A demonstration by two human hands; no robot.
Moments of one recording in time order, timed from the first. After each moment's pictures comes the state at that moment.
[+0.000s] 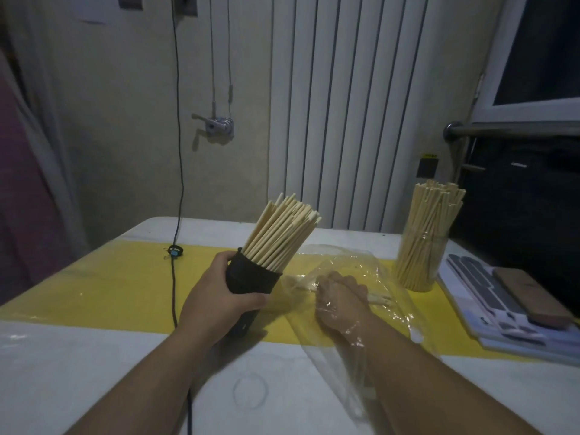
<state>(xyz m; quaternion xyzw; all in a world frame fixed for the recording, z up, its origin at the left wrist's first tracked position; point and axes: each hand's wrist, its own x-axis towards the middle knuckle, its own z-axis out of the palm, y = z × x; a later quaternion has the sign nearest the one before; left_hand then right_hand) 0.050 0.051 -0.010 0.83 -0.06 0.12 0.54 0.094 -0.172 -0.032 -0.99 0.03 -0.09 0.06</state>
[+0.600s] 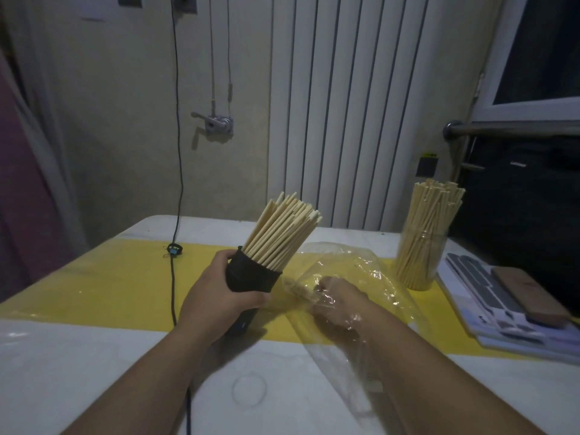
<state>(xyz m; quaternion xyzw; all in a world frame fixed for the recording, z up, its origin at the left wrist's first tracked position) 0.048 0.050 -0.007 0.83 -0.06 0.12 0.55 0.100 -0.179 -0.011 -0.95 0.05 0.11 0.30</state>
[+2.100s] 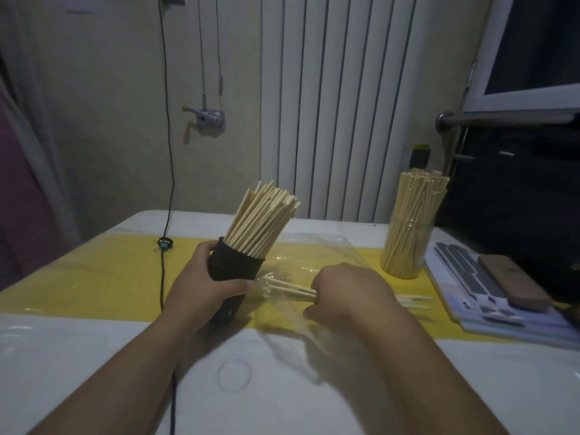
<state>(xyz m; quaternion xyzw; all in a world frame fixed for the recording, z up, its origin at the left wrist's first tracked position) 0.050 0.050 -0.010 0.81 -0.05 0.13 0.56 0.001 -0.164 0.048 -1.00 -0.05 -0.03 -0.03</state>
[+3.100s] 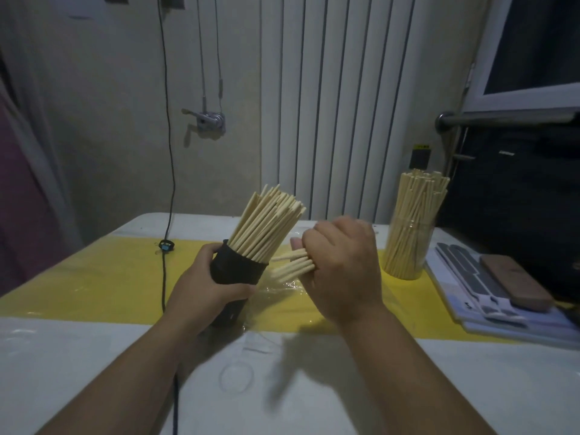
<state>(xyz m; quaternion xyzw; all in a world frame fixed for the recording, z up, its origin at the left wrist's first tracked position) 0.052 0.051 -0.012 0.82 -0.06 0.13 0.55 0.012 -0.158 0.039 -0.79 -0.21 -0.57 0.08</state>
